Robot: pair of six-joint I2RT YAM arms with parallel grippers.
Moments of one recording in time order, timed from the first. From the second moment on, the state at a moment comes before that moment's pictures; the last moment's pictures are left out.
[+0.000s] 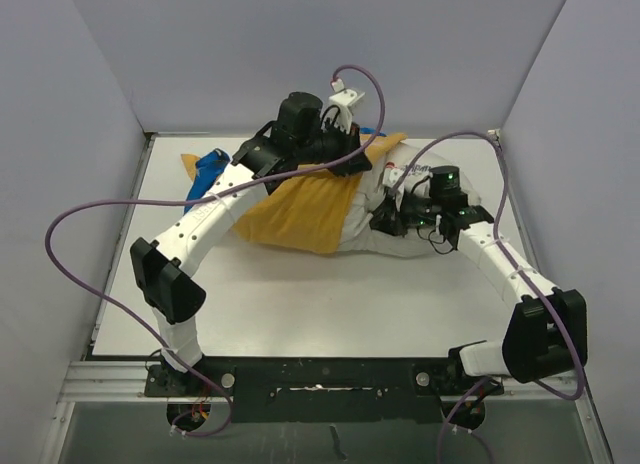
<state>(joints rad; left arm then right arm) -0.72 1.84 1.98 -0.60 0.38 -0.18 0.26 1.34 0.95 -0.31 -0.96 -0.69</state>
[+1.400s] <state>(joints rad) -0.73 1.64 1.45 0.33 0.60 -0.77 0.16 1.52 1.53 -0.85 -0.84 -0.65</state>
